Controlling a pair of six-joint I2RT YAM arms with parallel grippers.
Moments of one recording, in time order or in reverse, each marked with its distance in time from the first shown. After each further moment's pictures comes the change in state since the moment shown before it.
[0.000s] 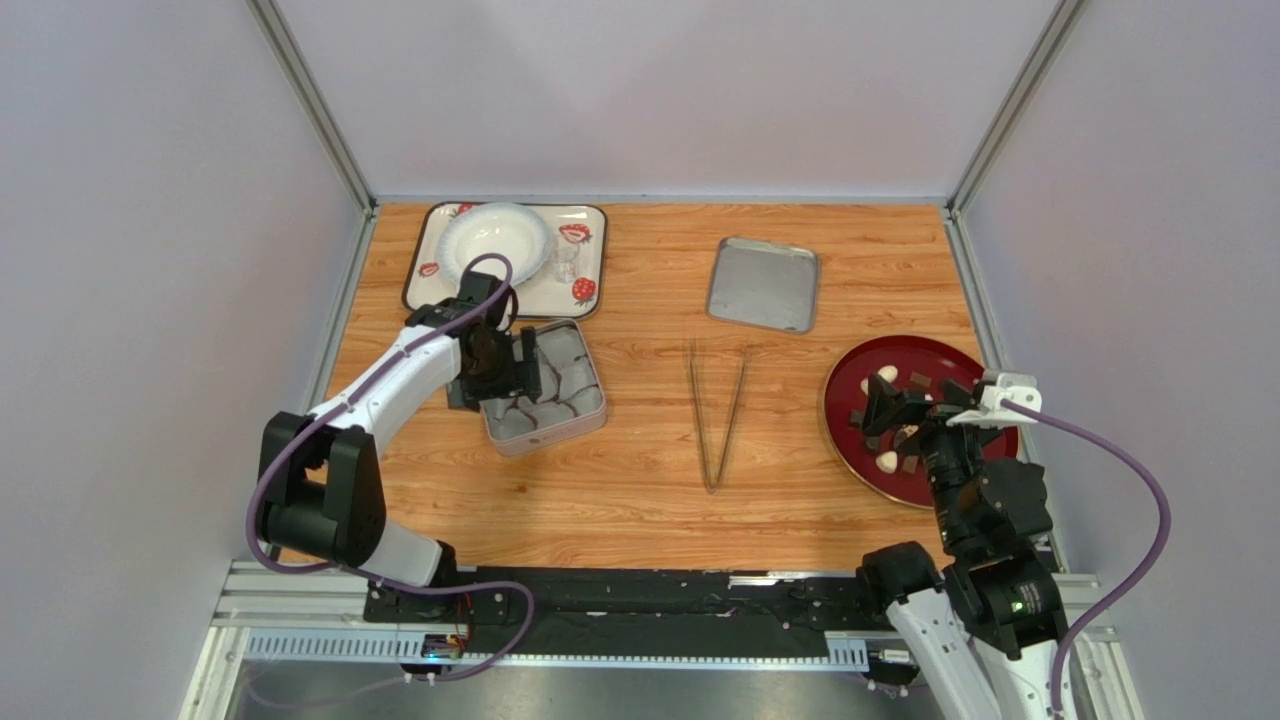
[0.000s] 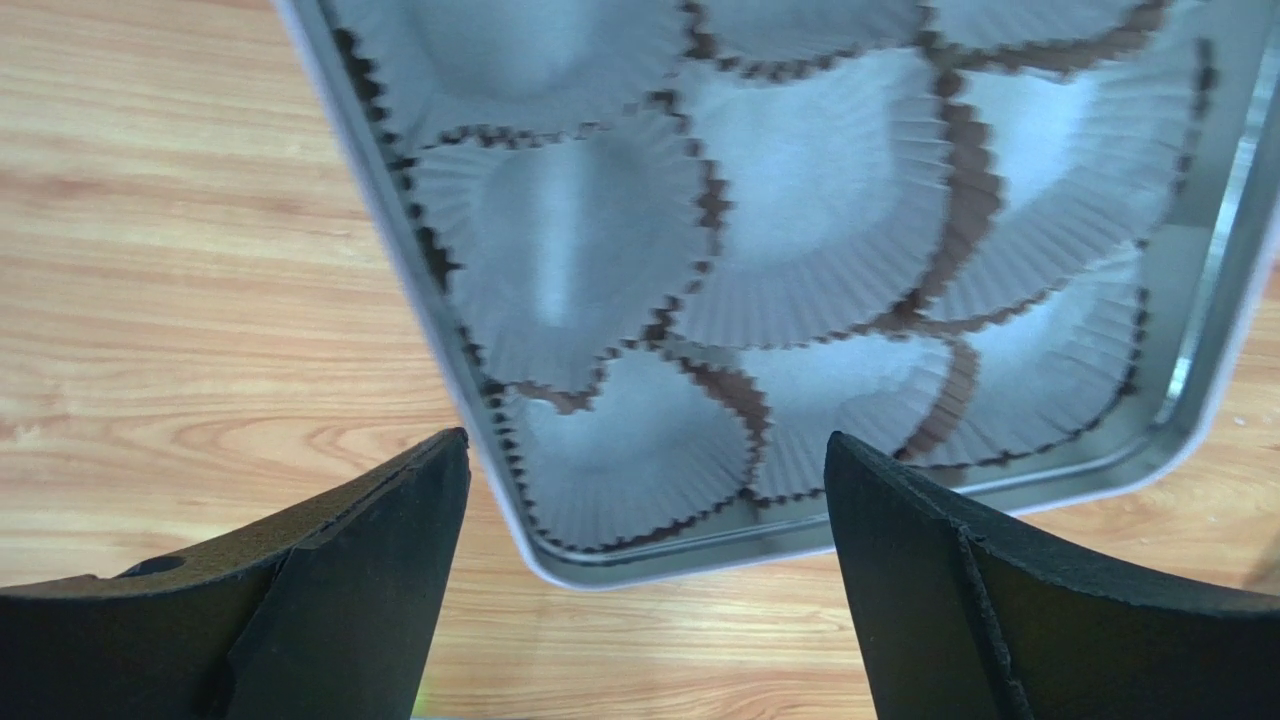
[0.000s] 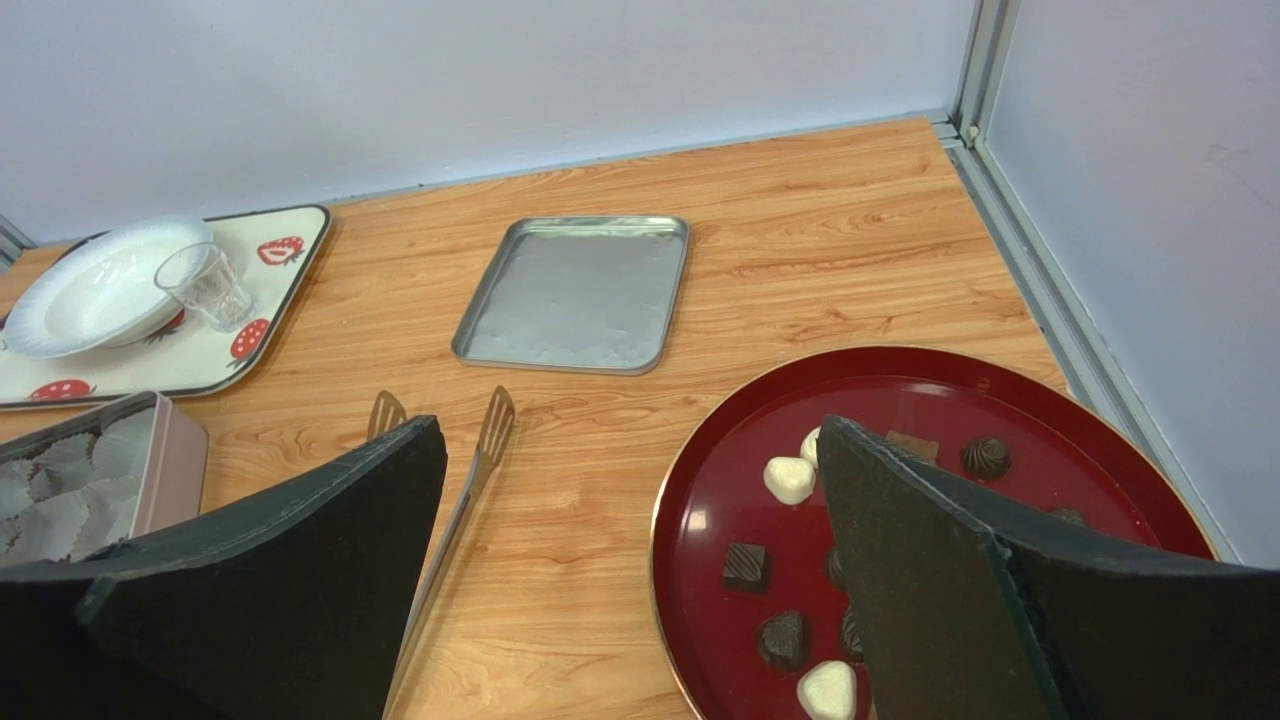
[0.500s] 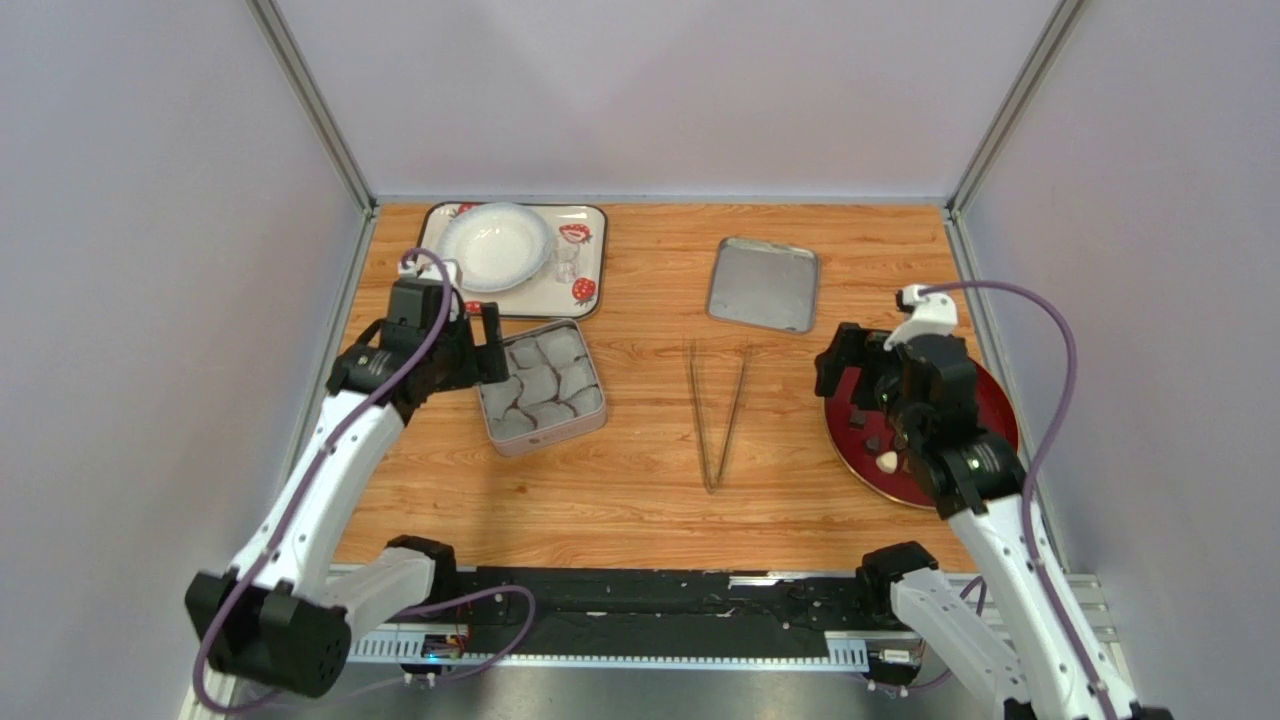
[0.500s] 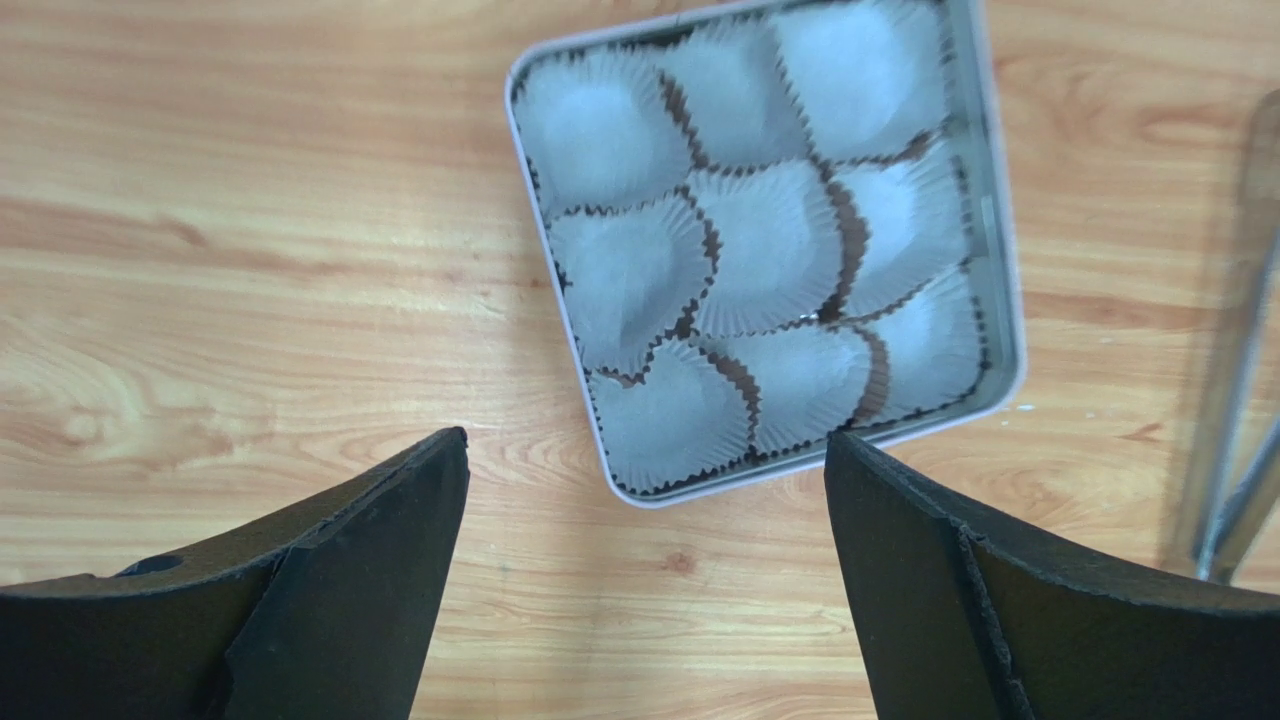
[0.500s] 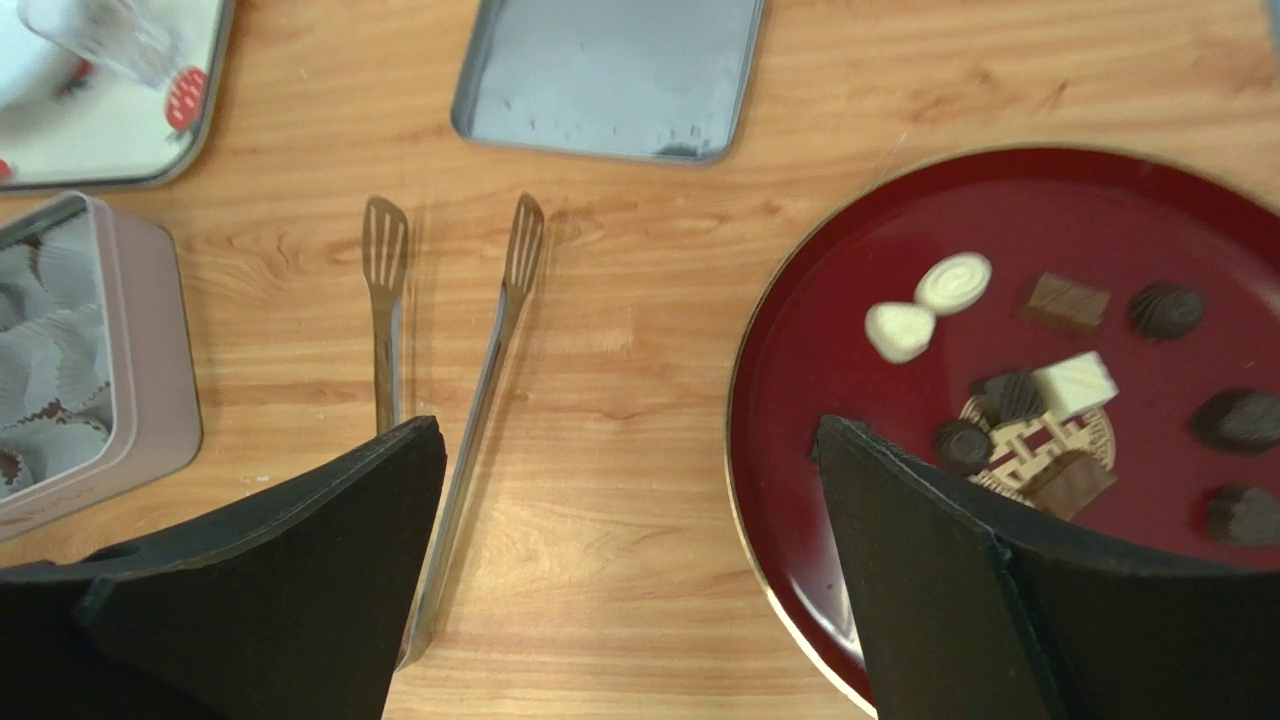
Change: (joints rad) left arm 0.048 -0.361 -0.003 -0.018 -0.048 0.089; right arm 0.000 0.501 0.153 -0.071 -0.113 0.104
